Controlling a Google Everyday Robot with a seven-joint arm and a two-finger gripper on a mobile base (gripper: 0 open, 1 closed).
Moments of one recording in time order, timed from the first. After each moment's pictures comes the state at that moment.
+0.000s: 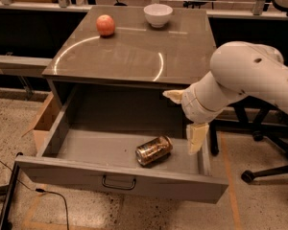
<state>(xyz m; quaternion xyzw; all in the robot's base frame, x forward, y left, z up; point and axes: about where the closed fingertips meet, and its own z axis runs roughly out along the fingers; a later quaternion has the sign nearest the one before) 0.522 -0.105 0.780 -0.81 0.55 -0.02 0.23</state>
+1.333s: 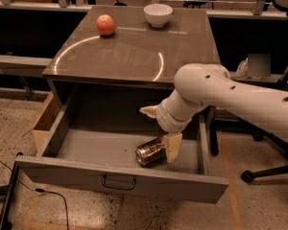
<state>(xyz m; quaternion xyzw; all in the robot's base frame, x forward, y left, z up) 0.540 -0.042 0.700 -0.85 0.49 0.03 0.21</state>
